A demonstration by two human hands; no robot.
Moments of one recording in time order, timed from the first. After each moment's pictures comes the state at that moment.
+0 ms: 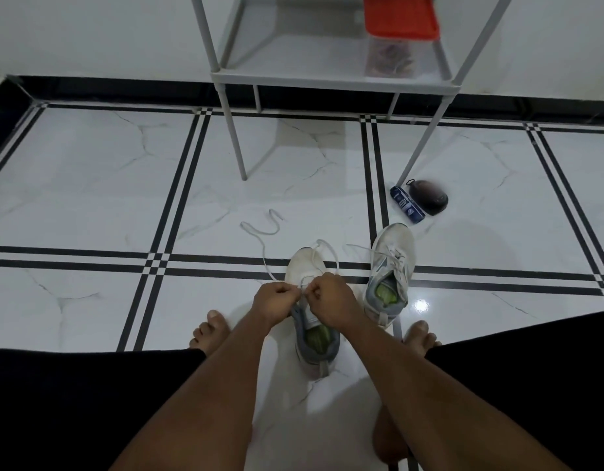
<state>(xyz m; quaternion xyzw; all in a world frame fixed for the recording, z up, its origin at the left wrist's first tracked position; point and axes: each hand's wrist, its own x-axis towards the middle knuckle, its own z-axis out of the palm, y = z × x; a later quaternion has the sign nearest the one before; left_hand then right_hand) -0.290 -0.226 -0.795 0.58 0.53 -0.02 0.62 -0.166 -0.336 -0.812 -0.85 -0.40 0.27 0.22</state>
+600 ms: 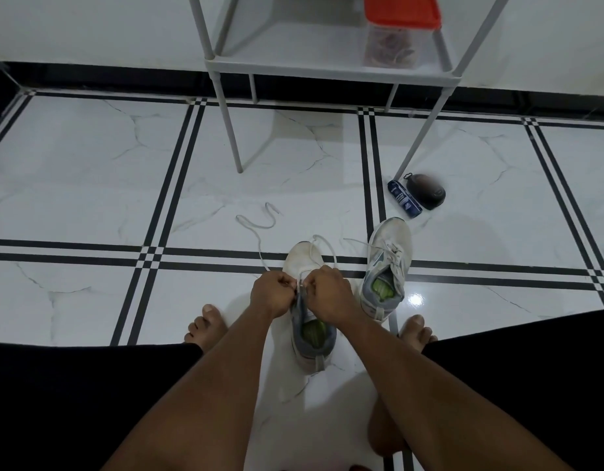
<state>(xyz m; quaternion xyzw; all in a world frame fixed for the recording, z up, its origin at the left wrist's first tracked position) -0.281 -0.224 -0.807 0.69 0.51 -0.03 0.50 -0.169 -0.335 -0.807 -0.86 -0.42 0.23 0.17</state>
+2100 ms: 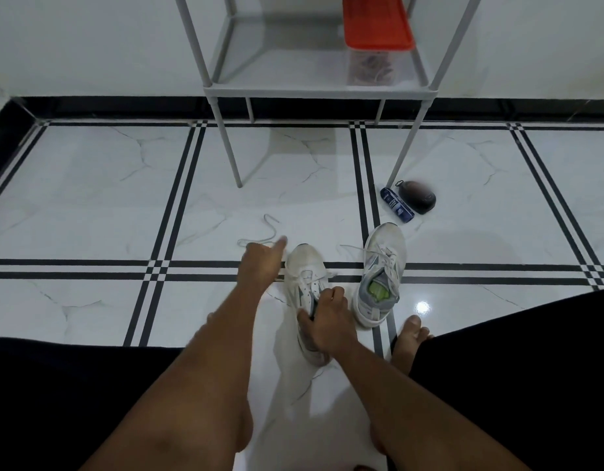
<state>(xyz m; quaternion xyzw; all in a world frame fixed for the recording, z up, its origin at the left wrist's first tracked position) -0.249 -0.178 -0.745 0.59 0.60 0.04 0.53 -0.213 -0.371 -0.815 -0.90 -0.34 0.21 0.14</state>
